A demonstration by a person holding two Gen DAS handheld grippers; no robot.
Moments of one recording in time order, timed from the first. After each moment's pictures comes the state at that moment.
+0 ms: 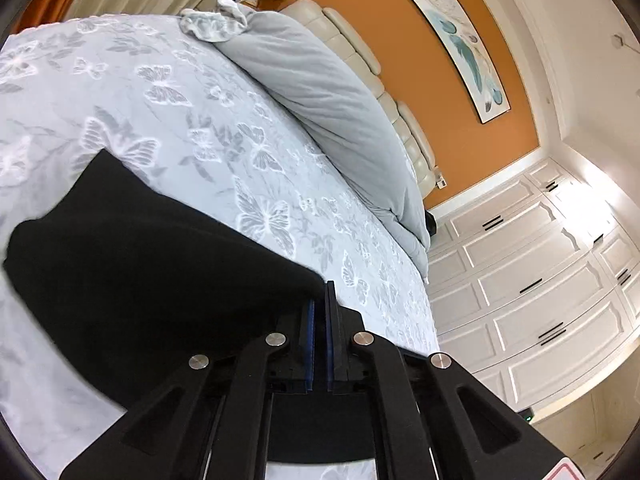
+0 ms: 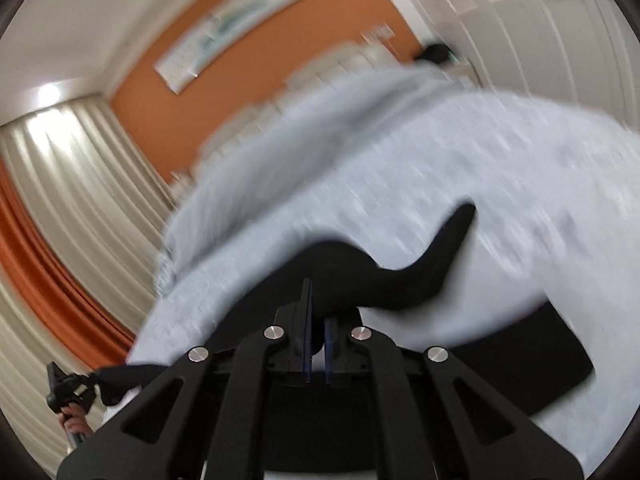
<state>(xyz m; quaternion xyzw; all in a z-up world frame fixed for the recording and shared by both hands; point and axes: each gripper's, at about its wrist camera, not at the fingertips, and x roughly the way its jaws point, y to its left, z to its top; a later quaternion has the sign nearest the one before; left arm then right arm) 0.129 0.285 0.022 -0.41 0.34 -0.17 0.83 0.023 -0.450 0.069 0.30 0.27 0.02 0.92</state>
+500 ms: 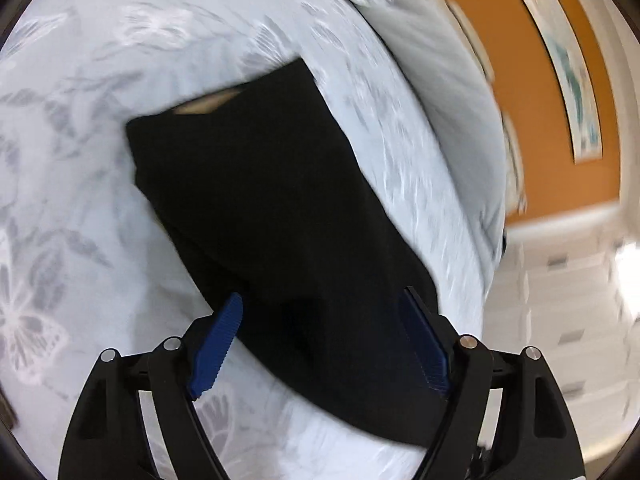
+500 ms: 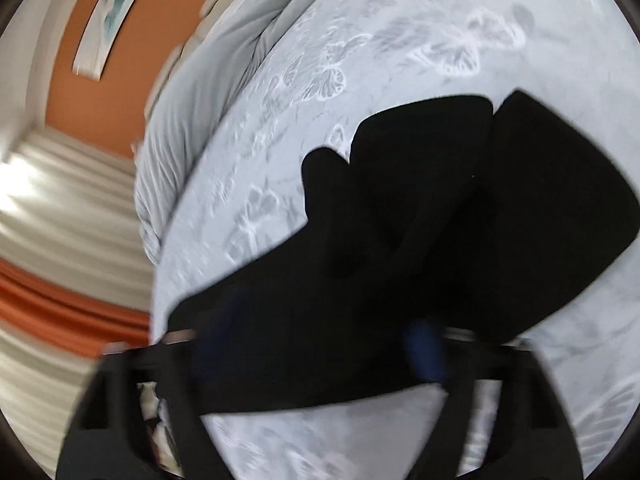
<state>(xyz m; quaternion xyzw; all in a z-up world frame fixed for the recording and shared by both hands) 0.103 0.332 -0.066 -0.49 0.44 -0.03 0.76 0.041 -0.469 -0.027 0.44 0.40 0.03 0.80</state>
